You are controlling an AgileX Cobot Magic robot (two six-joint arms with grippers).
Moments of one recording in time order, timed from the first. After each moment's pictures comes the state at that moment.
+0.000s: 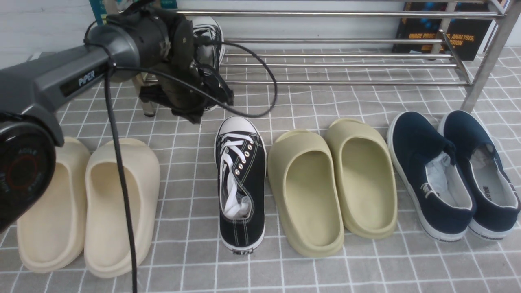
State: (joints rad) right arm -0.03 -0.01 0.02 -0.05 0.39 0.04; left arm -0.29 2.11 -1.80 0.11 0.84 -0.35
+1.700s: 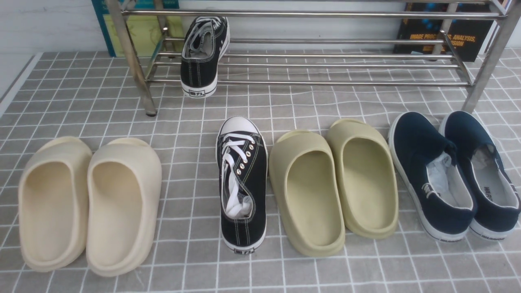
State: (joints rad) right arm -0.03 -0.01 0.02 -0.05 0.39 0.04; left arm -0.24 1.42 -2.00 0.01 1.25 -0.21
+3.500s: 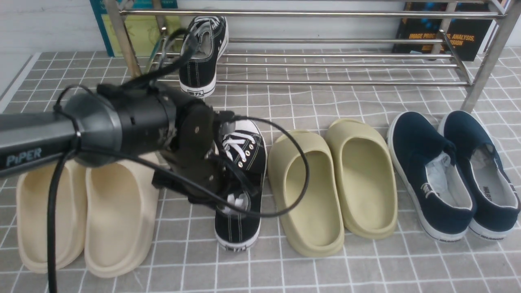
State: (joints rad) right arm -0.03 -0.01 0.02 -0.05 0.39 0.04; left arm -0.53 1.73 -1.18 0.03 0.74 -0.47
